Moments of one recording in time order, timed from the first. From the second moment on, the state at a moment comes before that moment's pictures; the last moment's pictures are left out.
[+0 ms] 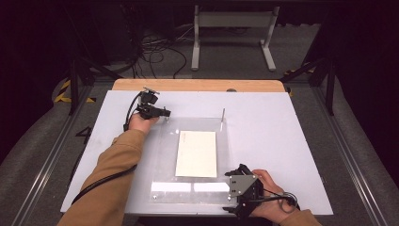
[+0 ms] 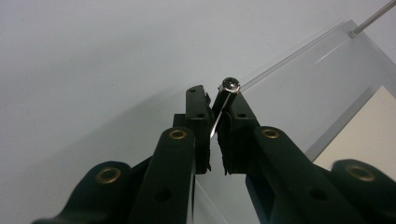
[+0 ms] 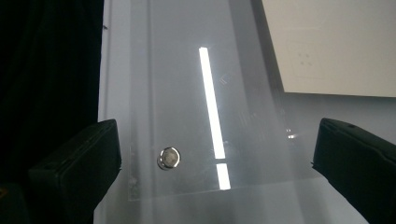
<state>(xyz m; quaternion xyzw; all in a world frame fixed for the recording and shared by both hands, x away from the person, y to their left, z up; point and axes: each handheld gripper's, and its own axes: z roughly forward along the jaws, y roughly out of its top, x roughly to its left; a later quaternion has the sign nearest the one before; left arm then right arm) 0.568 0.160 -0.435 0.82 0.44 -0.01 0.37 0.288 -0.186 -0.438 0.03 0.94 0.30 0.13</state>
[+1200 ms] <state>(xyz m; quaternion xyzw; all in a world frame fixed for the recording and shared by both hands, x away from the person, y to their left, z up) 0.570 0.161 -0.436 0.83 0.42 -0.01 0.37 0.273 -0.186 -0.430 -0.05 0.94 0.27 0.21</state>
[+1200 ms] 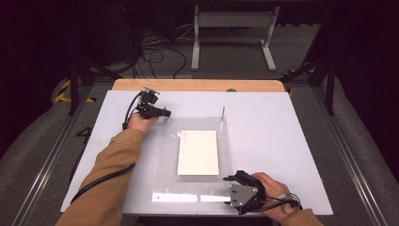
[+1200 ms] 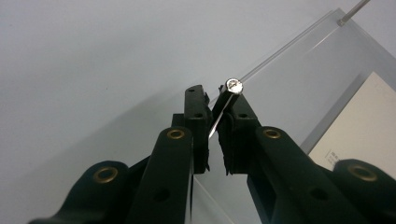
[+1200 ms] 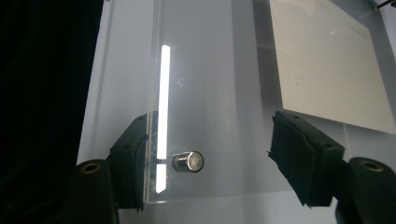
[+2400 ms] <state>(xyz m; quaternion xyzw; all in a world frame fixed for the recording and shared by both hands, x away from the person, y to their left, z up) 0.517 0.201 -0.400 0.80 0.39 0.06 0.45 0.274 -0.197 -0.381 -0.02 0.91 0.35 0.22</state>
